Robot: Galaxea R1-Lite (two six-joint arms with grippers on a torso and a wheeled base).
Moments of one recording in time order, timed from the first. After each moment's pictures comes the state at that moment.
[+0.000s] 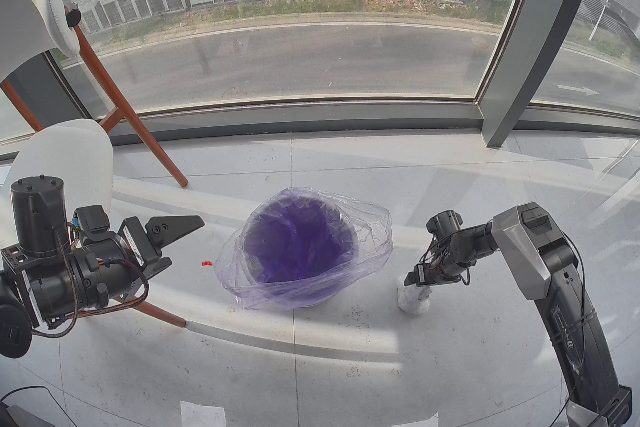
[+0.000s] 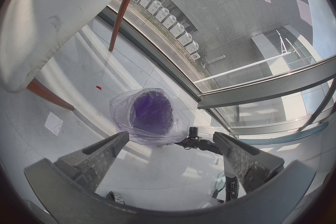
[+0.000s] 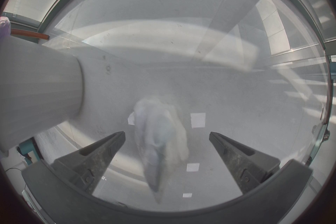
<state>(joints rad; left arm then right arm) -0.30 1.39 -0.49 -0.53 -0.20 -0.85 0.23 2.91 -2.00 0.24 -0.01 0.18</state>
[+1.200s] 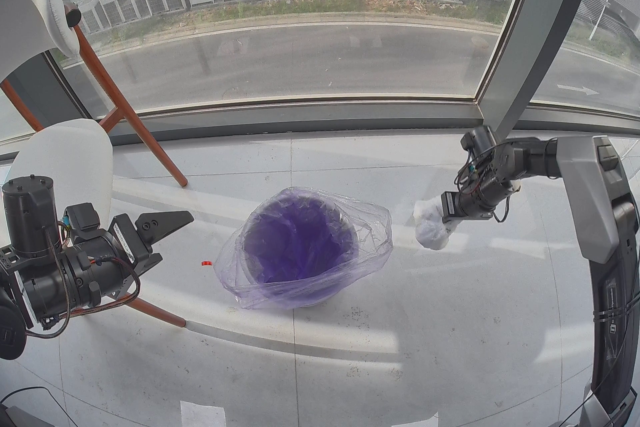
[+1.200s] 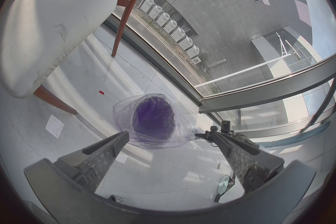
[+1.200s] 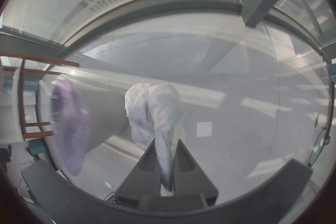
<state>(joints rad) -0.28 1.36 -0.48 -0.53 -0.18 -0.84 0.20 2.49 -2.00 0.56 0.07 0.15</state>
